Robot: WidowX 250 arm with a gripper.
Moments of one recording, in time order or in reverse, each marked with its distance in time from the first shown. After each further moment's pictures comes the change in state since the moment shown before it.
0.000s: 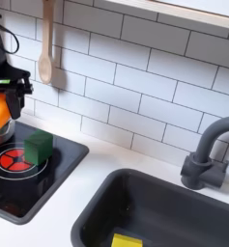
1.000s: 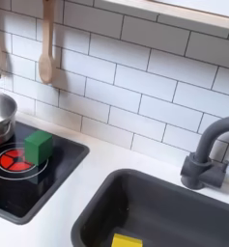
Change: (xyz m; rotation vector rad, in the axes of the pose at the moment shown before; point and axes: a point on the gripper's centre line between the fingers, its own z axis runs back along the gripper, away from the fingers) arm 0.039 0.061 -0.023 0.008 0.057 0.188
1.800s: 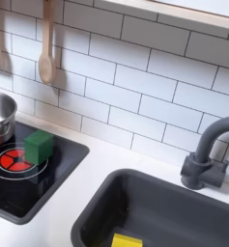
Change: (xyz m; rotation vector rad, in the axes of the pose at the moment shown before) arm 0.016 0.015 -0.020 -0.001 0.046 -0.016
